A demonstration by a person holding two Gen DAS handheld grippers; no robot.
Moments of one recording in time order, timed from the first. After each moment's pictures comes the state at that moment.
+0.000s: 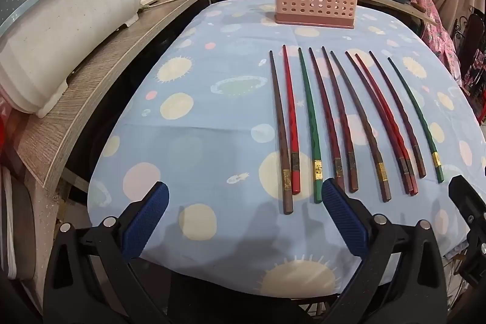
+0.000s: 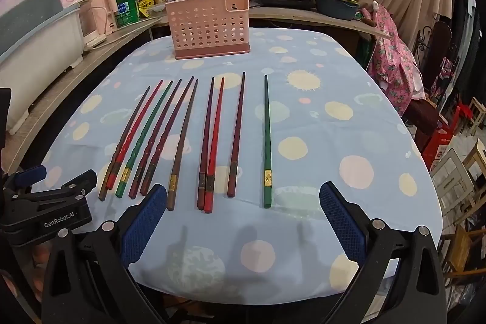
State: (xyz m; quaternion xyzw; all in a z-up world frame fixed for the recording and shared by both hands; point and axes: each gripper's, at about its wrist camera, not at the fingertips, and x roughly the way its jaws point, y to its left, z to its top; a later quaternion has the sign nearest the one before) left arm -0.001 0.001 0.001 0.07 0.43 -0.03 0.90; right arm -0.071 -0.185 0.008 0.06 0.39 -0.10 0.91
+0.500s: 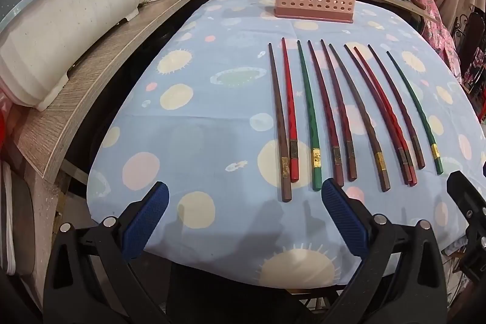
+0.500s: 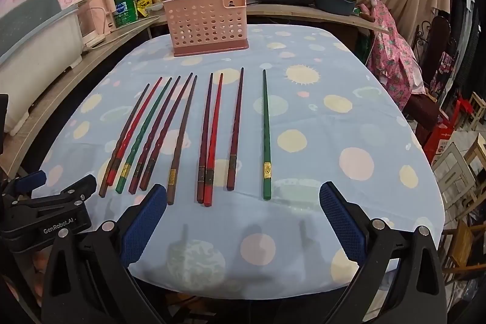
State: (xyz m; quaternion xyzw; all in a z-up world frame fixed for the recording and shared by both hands) left arm -0.006 0.004 -0.002 0.07 0.46 -0.04 0.89; right arm -0.074 -0.186 0.009 0.05 0.40 -0.09 0.91
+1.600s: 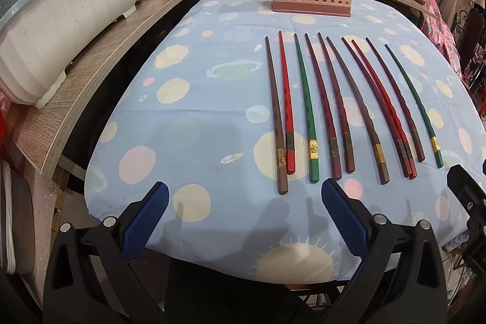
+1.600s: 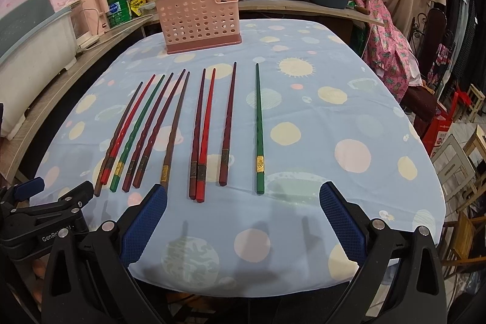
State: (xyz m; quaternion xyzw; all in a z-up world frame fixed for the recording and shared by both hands) left arm -0.011 0.000 -0.008 0.07 0.46 -0.04 0.88; right arm -0.076 -0.192 0.000 0.08 0.40 -0.10 0.91
